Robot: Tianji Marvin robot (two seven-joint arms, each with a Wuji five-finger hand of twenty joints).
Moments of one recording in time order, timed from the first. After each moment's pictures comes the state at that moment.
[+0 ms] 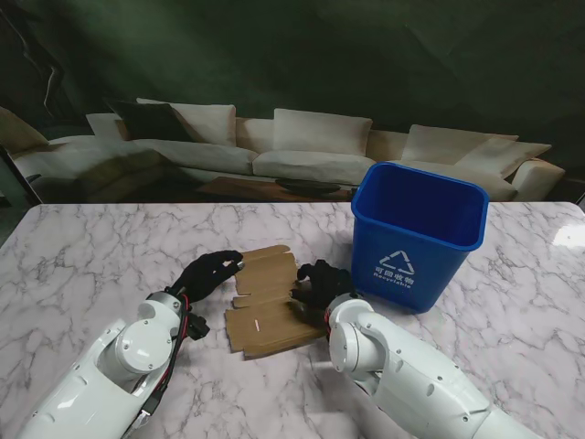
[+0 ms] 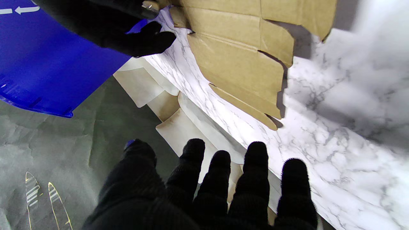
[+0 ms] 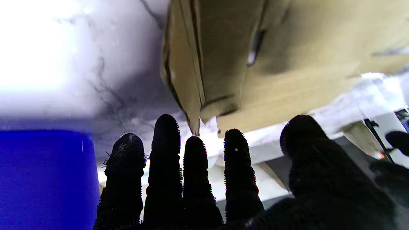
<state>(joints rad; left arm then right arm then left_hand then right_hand) 1.50 -1.13 -1.19 -1.51 0.35 0.01 0.00 -1.20 -1.21 0.67 -1.28 -0.62 0.43 -0.13 1.02 0.07 -0.03 -0.01 0.50 0.27 0.18 0.57 0.46 0.23 0.08 0.38 0.41 0.30 0.25 0.55 0.03 0.34 0.57 0.57 0.56 -0.26 0.48 -0.06 0.39 0.01 0.57 0.50 0.32 0.16 0.82 0.51 0.50 0.12 0.87 0.60 0.25 0.23 1.41 0.72</state>
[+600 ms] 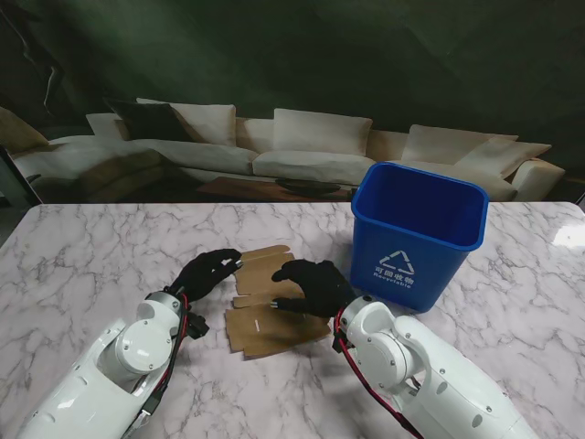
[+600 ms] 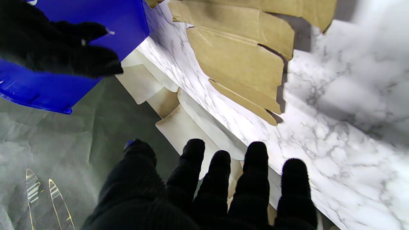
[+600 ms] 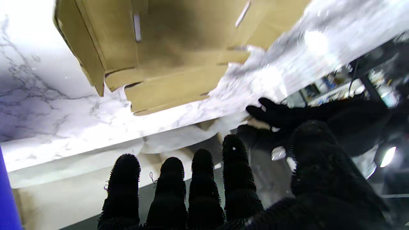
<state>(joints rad) 1.50 -1.14 -1.19 -1.51 0.35 0.01 0.01 -1.38 -1.11 0.87 -1.57 -0.72 0.04 0.03 1.02 0.07 -0.03 -0.01 0.50 0.27 0.18 0.56 0.46 0.23 0.08 0.38 0.41 0.30 0.25 0.55 0.03 0.34 0.57 0.57 0.56 -0.18 0.34 -0.05 0.41 0.04 0.38 0.36 0.34 0.05 0.36 0.22 0.33 0.02 0.05 0.09 -0.01 0.21 0.84 0.21</state>
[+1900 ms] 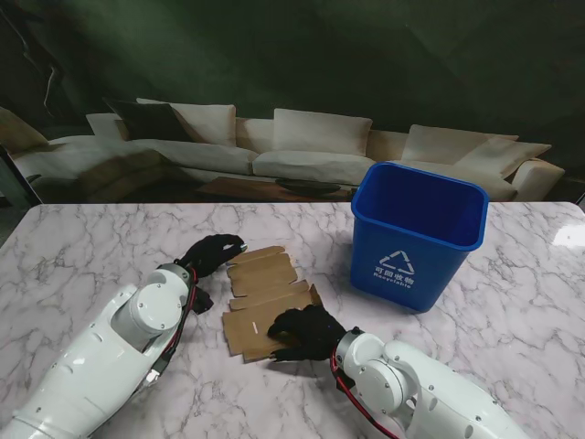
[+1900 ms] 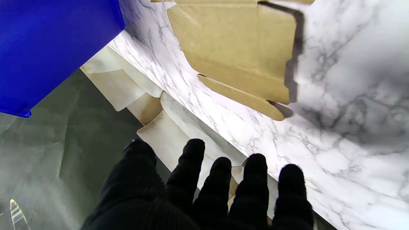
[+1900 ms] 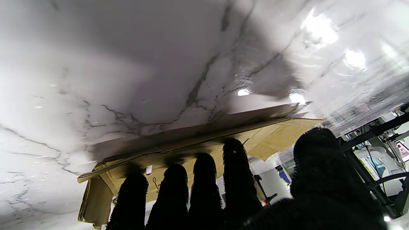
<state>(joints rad) 1.30 -1.14 -1.09 -1.36 0.32 0.11 -0.05 -1.35 -1.07 0.71 -1.45 -0.70 -0.01 0.11 1.02 0.07 -0.03 -0.01 0.50 0.27 0.18 0.56 0.42 0.25 0.04 0.26 0.34 0.29 0.14 0.42 0.04 0.29 0.41 0.51 0.56 -0.12 0.22 -0.05 0.37 0.04 0.37 0.33 0.31 0.02 0.31 0.19 0.31 -0.02 -0.02 0.04 -0.10 0.08 0.64 0.06</state>
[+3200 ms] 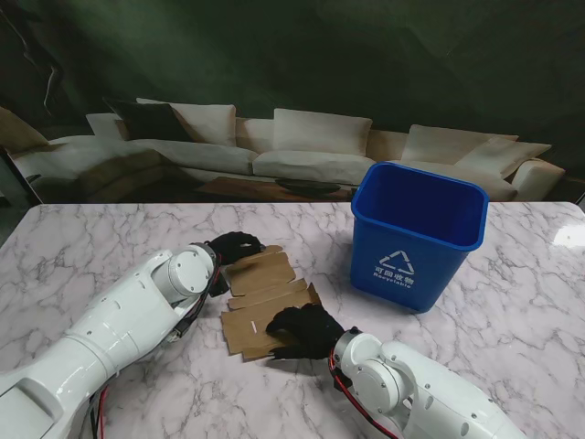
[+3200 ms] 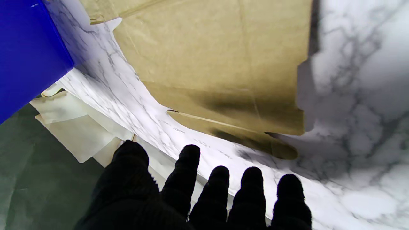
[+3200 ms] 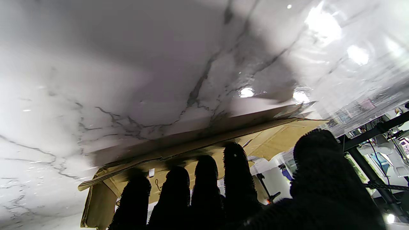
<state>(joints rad) 0.92 -1.22 -0.75 -0.91 0.23 0.11 -0.12 -1.33 -1.08 0.69 -1.43 -0.68 0.01 0.08 0.94 0.07 -0.03 -0.01 0.44 0.23 0.14 0.52 0.32 0.23 0.02 0.25 0.21 0.24 0.10 0.36 0.03 0.25 0.19 0.52 0.56 -0.11 0.21 -0.05 0.33 0.03 0.37 0.33 0.29 0.00 0.31 0.20 0.29 -0.05 -0.02 0.04 -0.11 0.04 0.63 0.04</state>
